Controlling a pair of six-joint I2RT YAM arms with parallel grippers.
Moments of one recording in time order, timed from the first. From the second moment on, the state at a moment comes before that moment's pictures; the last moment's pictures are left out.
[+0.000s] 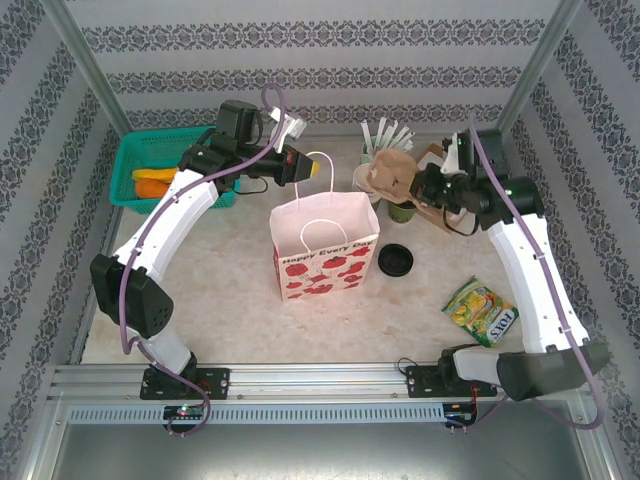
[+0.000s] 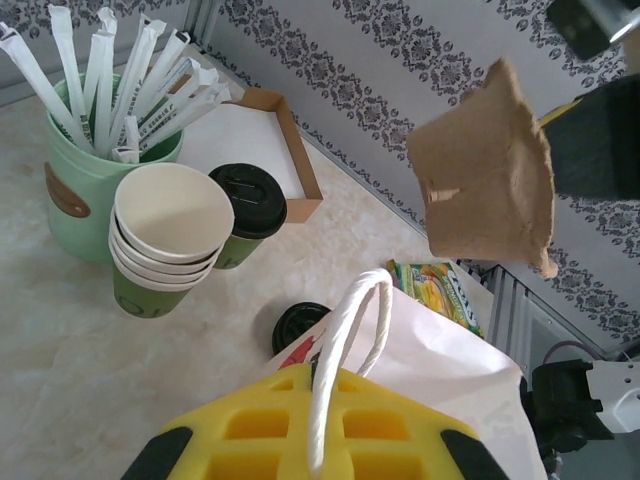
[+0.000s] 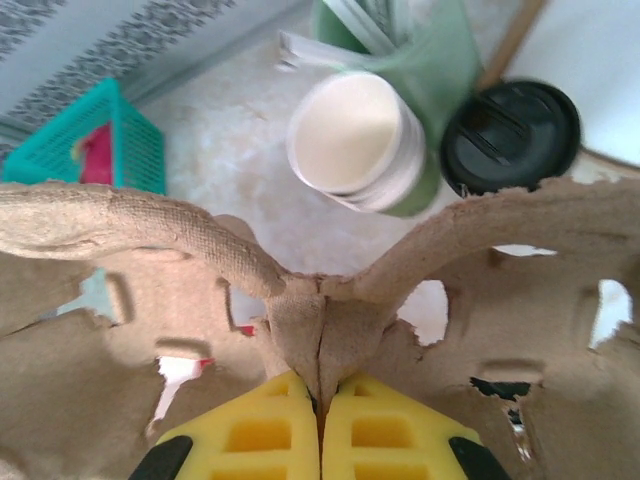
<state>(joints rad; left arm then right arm) -0.37 1.69 1.74 -0.64 0.79 -0.07 0.19 1.29 1.57 -1.04 -0.27 0.56</state>
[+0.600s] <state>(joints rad) -0.36 1.69 1.74 -0.65 0.76 -0.14 0.43 1.58 1.87 -0.91 -0.62 0.66</state>
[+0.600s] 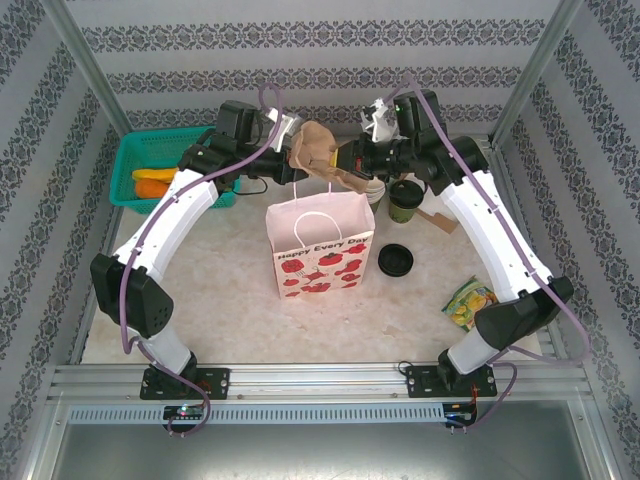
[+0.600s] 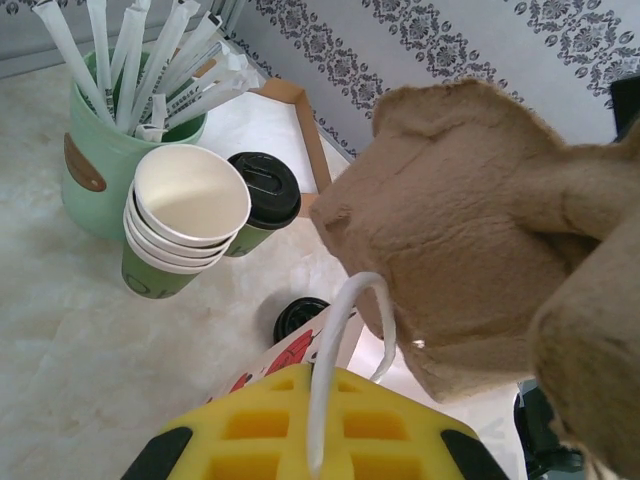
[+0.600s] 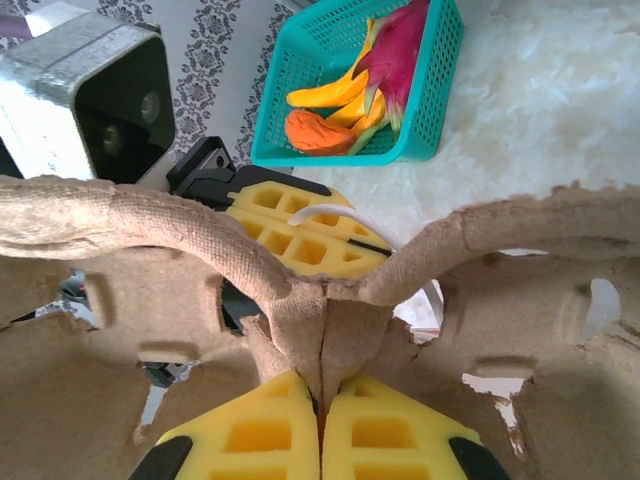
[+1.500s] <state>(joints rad) -0.37 1.71 1.74 -0.64 0.71 -0.21 0.46 1.45 1.59 -0.84 -0.73 0.76</state>
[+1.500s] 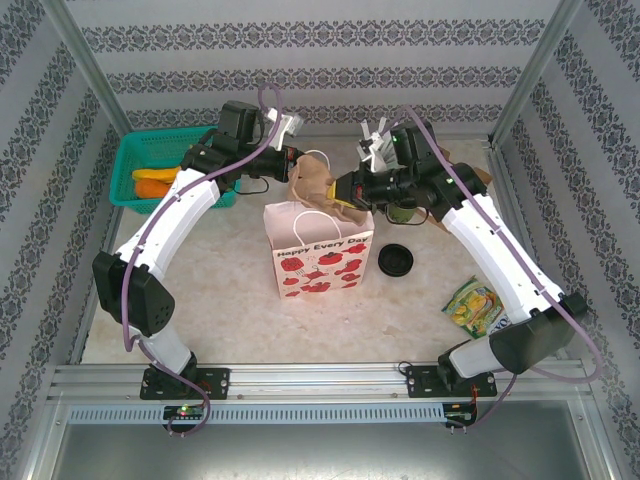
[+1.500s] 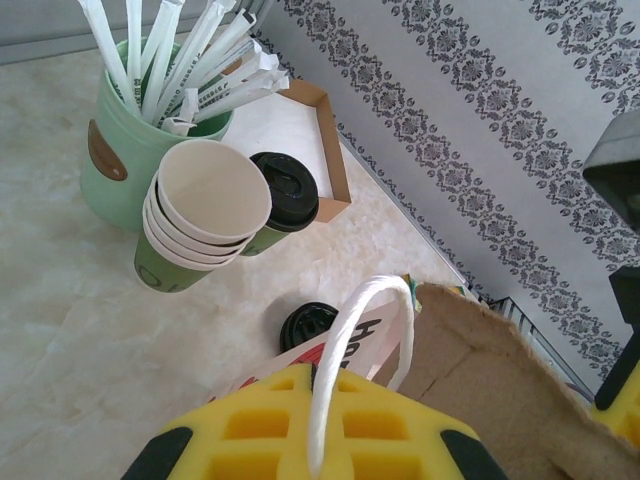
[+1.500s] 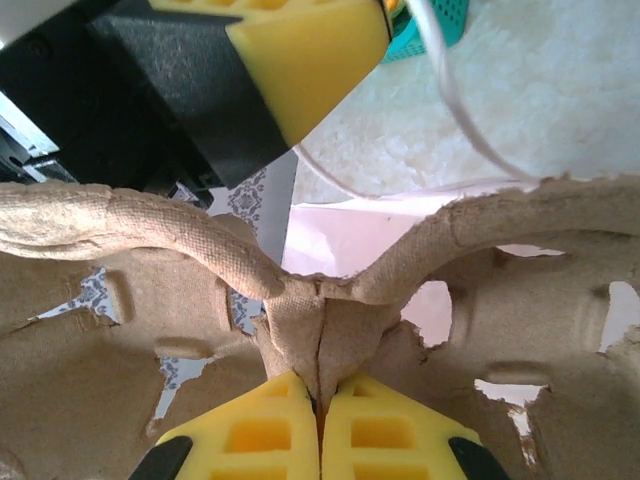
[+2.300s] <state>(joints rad) -0.37 1.73 1.75 -0.62 0.70 -0.23 0.52 1.47 1.58 -0.87 -0.72 0.73</state>
